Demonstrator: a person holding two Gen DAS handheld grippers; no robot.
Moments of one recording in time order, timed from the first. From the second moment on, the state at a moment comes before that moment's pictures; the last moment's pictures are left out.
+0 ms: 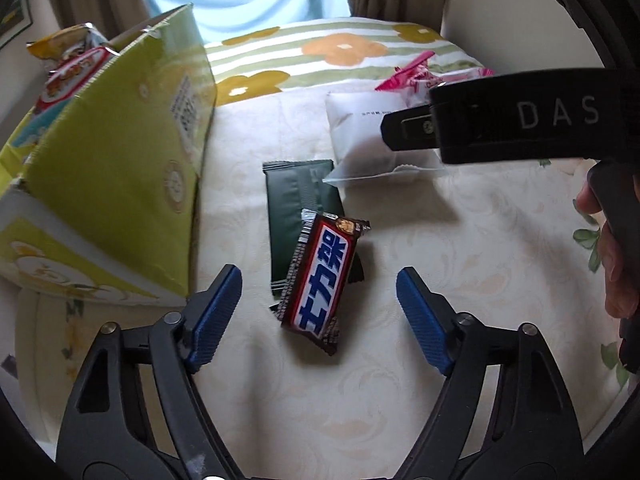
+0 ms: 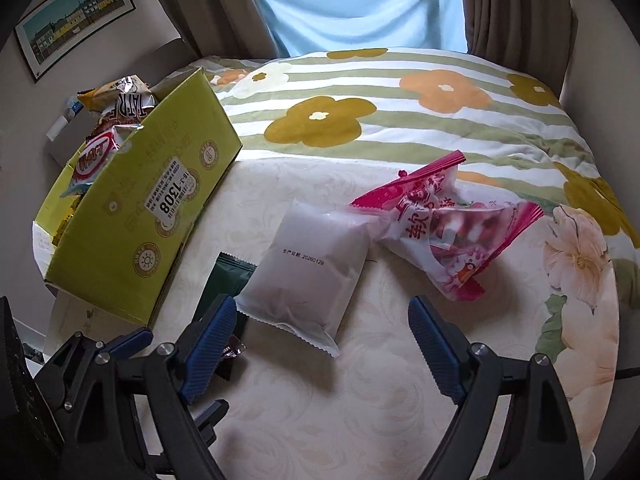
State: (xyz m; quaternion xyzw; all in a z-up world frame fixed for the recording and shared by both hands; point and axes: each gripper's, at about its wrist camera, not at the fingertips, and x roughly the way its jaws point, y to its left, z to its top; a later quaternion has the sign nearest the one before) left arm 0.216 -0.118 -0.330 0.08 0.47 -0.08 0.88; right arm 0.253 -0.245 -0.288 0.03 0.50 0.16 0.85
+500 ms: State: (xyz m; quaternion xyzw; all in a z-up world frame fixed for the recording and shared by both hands) left arm 0.224 -0.116 -0.334 0.11 0.46 -0.10 0.87; right arm 0.257 -0.238 -0.304 0.05 0.51 0.14 0.85
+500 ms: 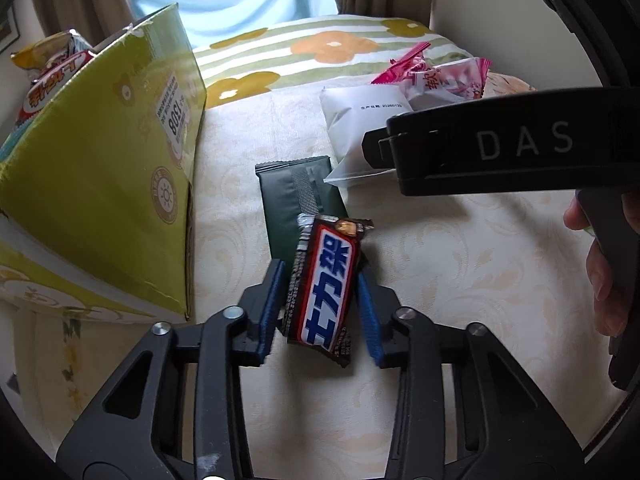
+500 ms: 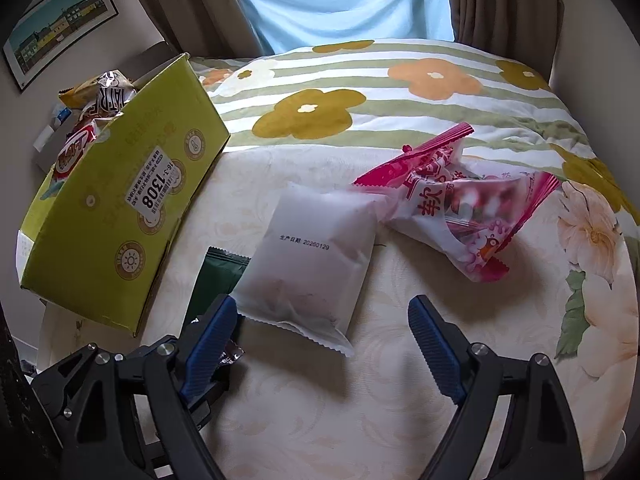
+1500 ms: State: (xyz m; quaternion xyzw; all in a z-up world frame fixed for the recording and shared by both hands) left arm 0.213 -0.073 -0.319 0.08 0.48 -0.08 0.87; right arm 0.300 -0.210 -0.320 0.08 0.54 0.06 0.84
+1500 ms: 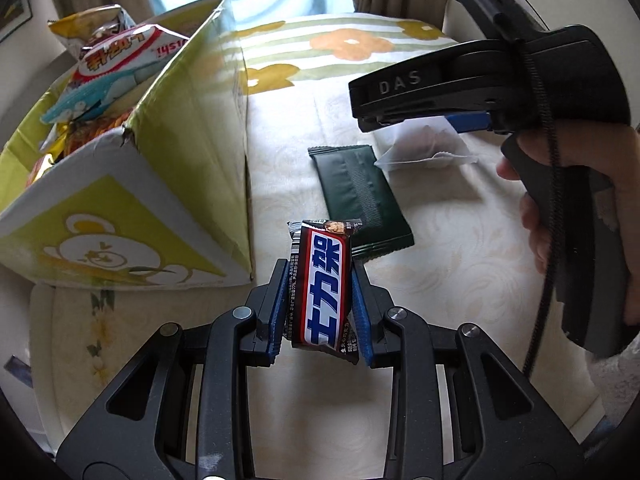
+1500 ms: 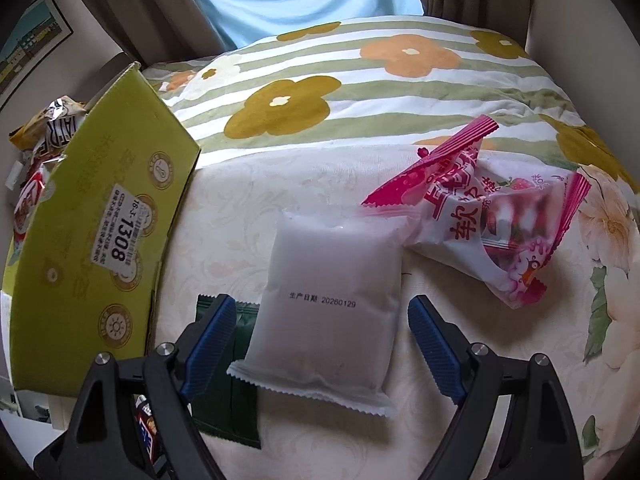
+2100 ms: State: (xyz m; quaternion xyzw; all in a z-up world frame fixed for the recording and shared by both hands) left arm 0.212 -0.075 -0.312 0.07 0.47 -0.07 0.87; right arm 0.291 -0.215 -0.307 0.06 0.52 0.07 0.85
